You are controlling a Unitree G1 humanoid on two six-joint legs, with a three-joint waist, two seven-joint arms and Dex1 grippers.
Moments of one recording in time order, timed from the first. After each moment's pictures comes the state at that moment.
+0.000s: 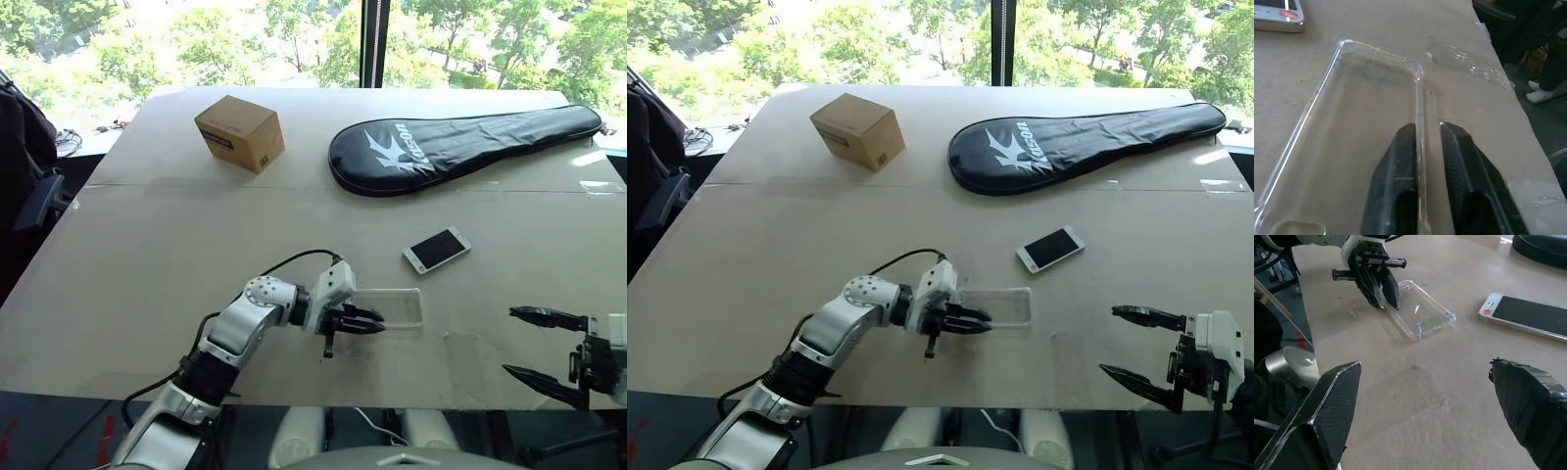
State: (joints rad) left arm -0.33 0.42 -0.39 -0.03 -0.32 0.43 -1.20; right arm 0.47 -0.75 -0.44 -0.26 0.65 0.02 1.32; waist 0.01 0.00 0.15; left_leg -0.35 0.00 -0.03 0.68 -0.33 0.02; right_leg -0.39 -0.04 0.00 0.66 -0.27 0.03
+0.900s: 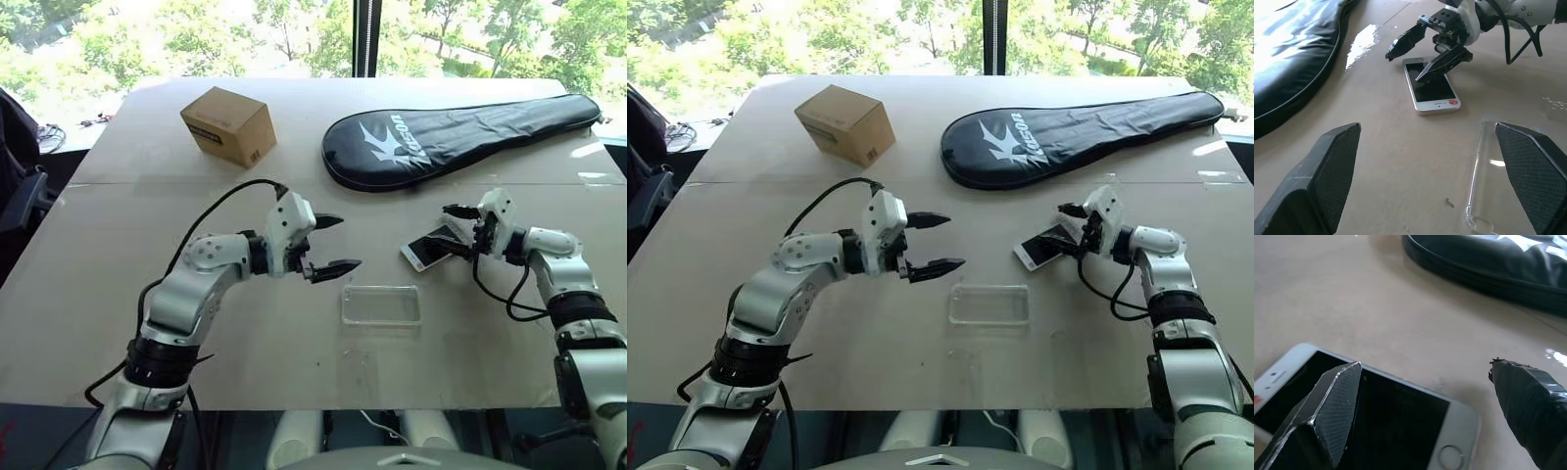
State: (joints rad) left arm -0.38 0.56 -0.08 -0.29 -0.38 0.51 -0.94; right arm -0.72 -0.53 0.00 0.88 0.17 -0.14 1.09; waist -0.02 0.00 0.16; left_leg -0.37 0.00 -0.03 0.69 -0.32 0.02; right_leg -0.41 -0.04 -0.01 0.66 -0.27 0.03
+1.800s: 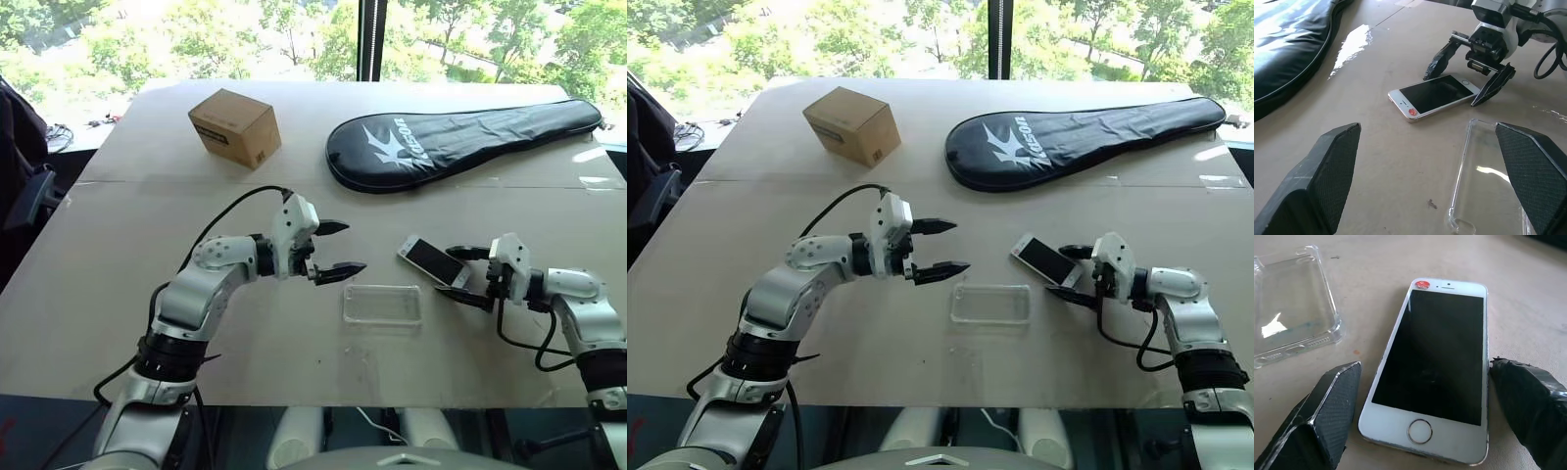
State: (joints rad) left arm -0.42 0.53 -0.13 -0.17 -0.40 0.48 -1.01; right arm -0.29 -0.59 -0.02 0.32 0.22 -0.03 1.18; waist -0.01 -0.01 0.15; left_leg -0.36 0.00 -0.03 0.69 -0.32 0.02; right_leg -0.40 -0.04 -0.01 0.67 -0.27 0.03
